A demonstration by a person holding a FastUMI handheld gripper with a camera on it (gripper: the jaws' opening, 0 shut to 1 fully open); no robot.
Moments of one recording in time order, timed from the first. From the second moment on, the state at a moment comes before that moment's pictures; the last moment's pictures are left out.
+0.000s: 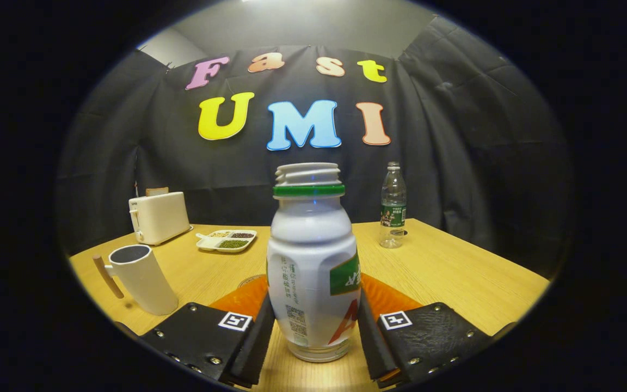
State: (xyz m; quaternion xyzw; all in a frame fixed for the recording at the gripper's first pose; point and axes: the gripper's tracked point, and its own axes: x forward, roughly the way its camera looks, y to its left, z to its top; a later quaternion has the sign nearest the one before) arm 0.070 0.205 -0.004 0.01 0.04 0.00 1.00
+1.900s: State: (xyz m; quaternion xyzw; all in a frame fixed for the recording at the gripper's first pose) arm 0.106 0.282 0.045 -0.42 -0.01 0.10 0.90
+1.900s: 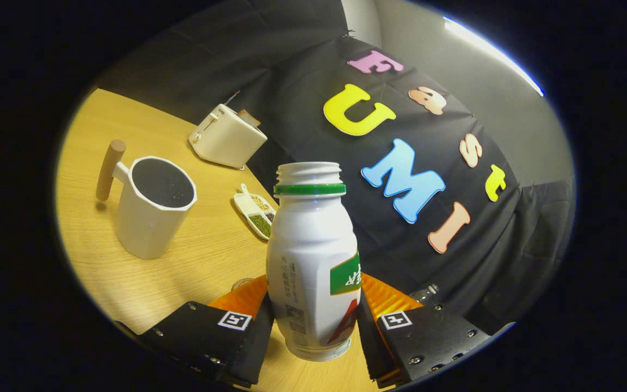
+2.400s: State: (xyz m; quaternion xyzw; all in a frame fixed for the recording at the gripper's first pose) arm 0.116 0.297 0.052 -0.49 -0.02 0.11 0.86
